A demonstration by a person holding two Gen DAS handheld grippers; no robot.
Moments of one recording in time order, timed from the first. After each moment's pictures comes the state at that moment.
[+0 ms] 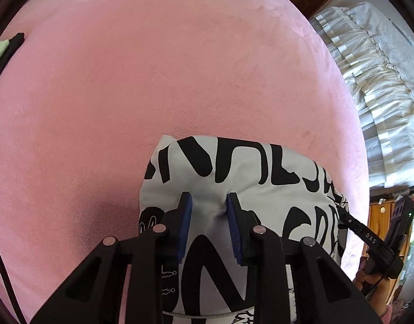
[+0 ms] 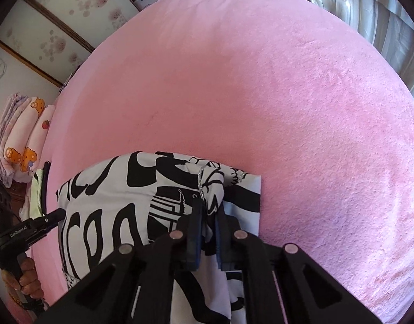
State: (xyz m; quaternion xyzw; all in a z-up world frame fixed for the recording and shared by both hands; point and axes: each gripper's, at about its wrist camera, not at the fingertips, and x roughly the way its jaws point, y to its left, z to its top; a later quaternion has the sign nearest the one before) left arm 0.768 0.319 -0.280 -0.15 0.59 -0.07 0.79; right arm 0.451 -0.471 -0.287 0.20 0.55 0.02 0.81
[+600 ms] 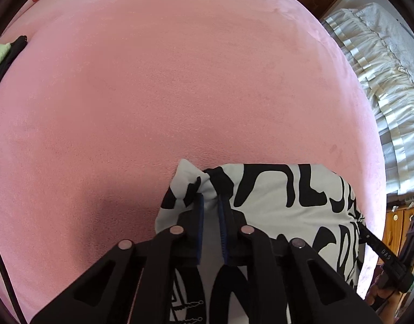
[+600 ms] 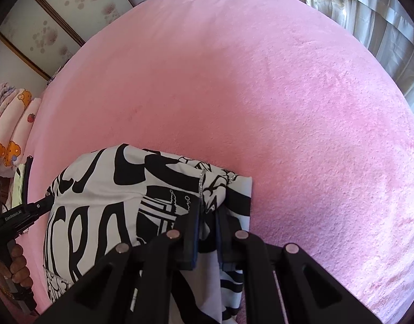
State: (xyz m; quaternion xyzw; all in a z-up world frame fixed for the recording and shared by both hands) left arm 0.788 0.344 -0.306 -0.14 0.58 -0.04 0.80; right arm 0.453 -0.457 -0.298 0.17 0.56 -0.01 0.81
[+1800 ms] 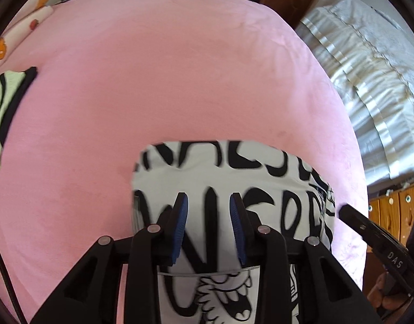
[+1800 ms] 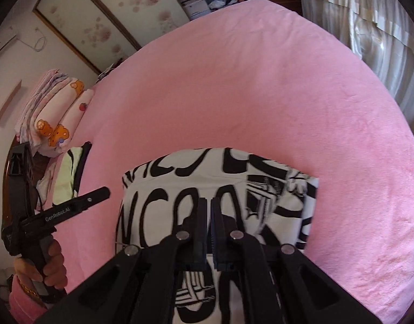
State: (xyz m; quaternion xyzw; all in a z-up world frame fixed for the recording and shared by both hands) left arm 0.730 0.287 -0.227 -0.10 0.55 -0.07 0.83; right arm 0.415 -0.391 -0.197 0.17 0.51 0.12 0.83
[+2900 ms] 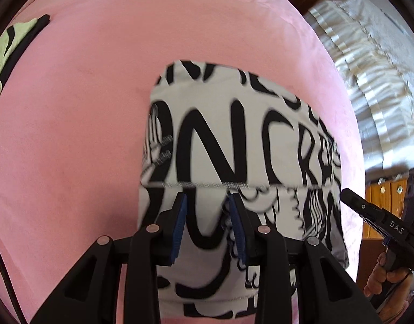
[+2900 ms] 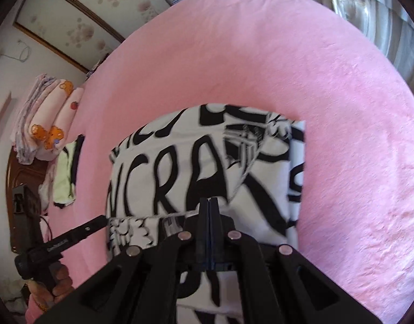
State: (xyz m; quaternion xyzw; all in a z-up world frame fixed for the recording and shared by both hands) left arm 0.661 0.310 -0.274 -0.13 0.59 -0.08 0.79; right arm 0.378 -0.404 -0.235 0.22 0.56 0.10 0.79
